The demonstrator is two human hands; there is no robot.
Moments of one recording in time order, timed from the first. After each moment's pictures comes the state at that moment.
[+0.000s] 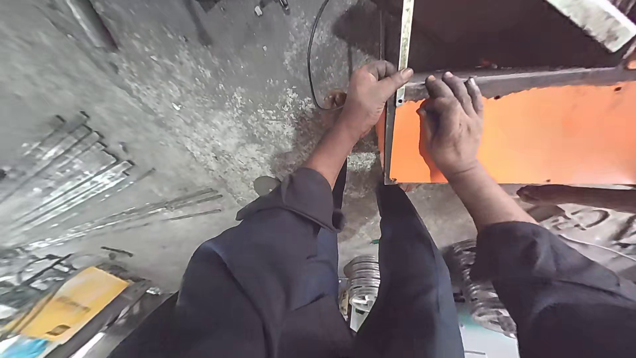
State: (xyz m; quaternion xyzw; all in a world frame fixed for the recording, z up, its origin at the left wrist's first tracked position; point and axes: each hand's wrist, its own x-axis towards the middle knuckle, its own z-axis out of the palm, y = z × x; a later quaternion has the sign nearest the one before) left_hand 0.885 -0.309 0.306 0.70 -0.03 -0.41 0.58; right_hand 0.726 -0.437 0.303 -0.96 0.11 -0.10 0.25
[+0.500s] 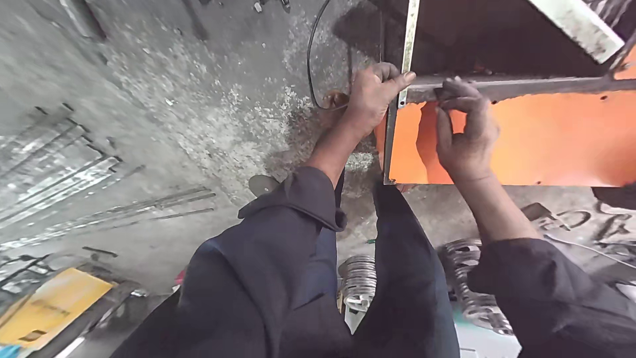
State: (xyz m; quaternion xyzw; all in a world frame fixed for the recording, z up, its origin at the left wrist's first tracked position) left_hand 0.887 -0.310 0.307 0.73 -0.04 -0.41 0.55; right_hand 0.729 -0.446 0.329 -0.90 0.15 -0.12 0.39
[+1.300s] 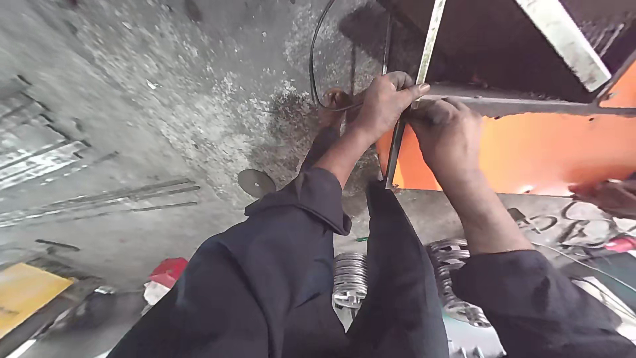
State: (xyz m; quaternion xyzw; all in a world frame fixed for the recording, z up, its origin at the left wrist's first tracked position) left_hand 0.894 -0.310 0.315 0.72 -0.04 -0.45 0.52; right_hand 0.793 -0.414 0.371 -0.91 0.23 0.13 0.31
